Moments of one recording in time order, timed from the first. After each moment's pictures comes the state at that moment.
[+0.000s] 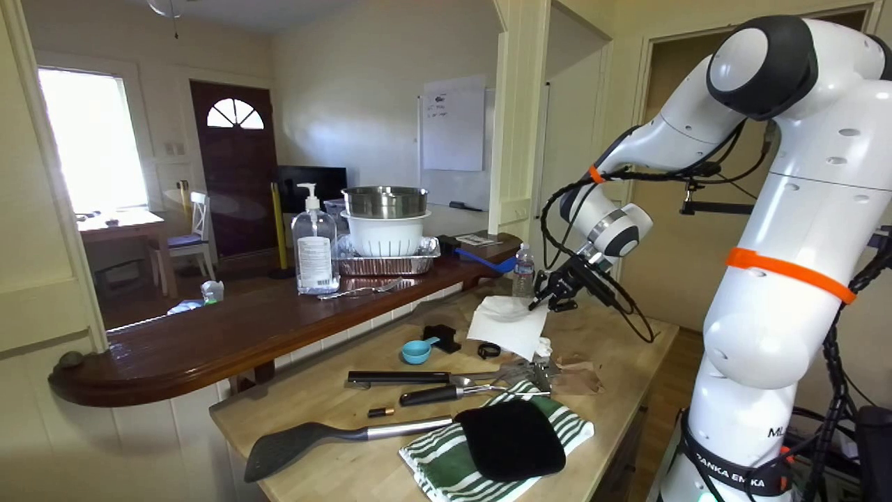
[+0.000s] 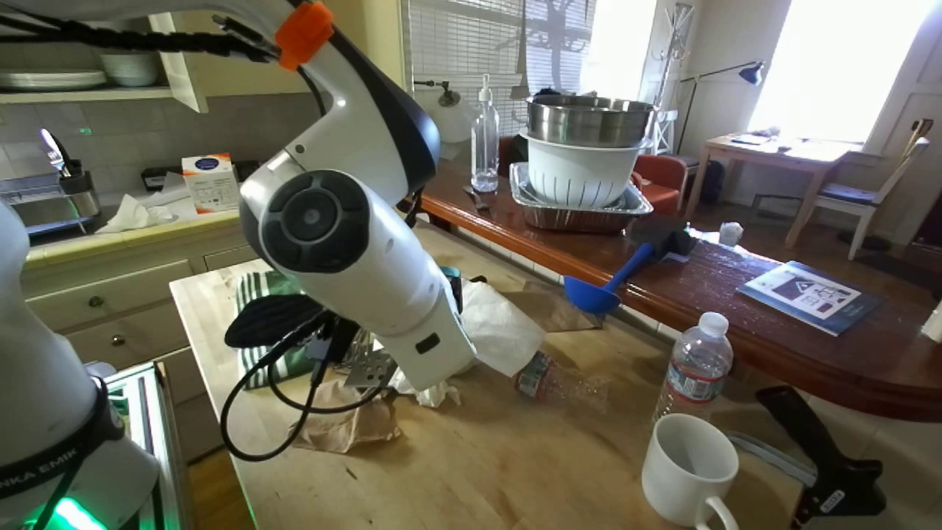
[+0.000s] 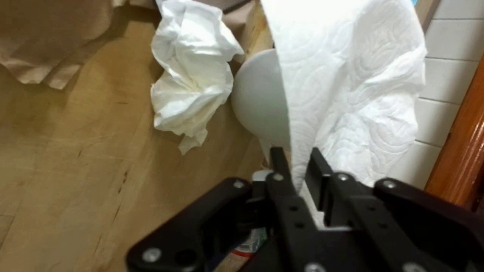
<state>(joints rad) -0.01 -0.15 -0.58 -2.65 1.13 2.53 -0.58</state>
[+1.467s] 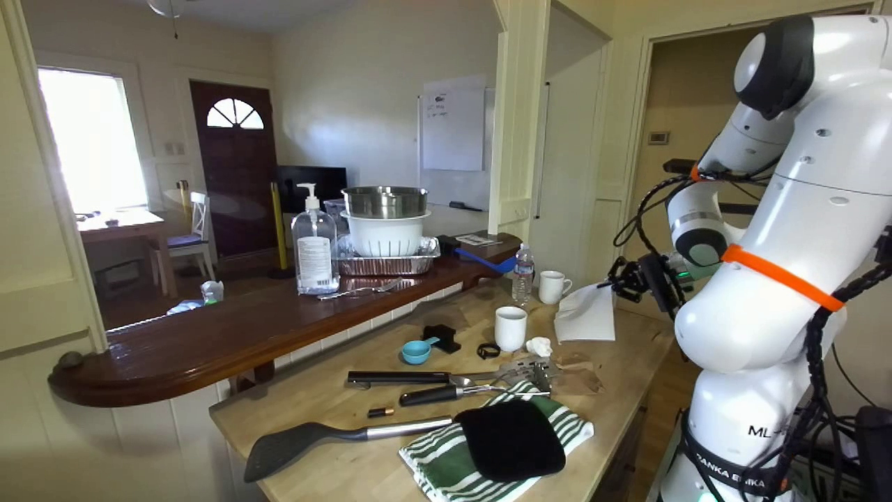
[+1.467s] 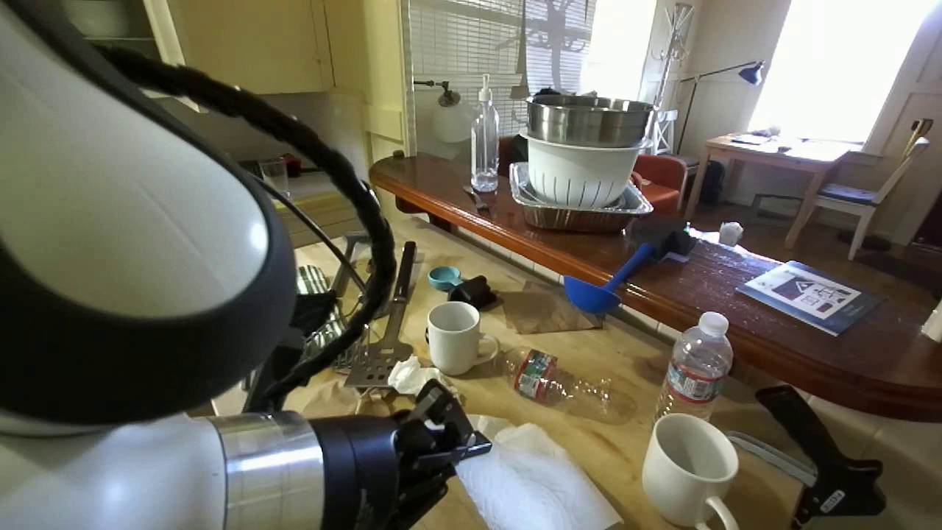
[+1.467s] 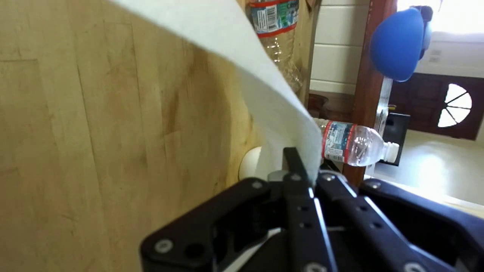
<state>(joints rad) -0.43 -0.18 -0.72 -2.67 1.48 2.32 -0.88</state>
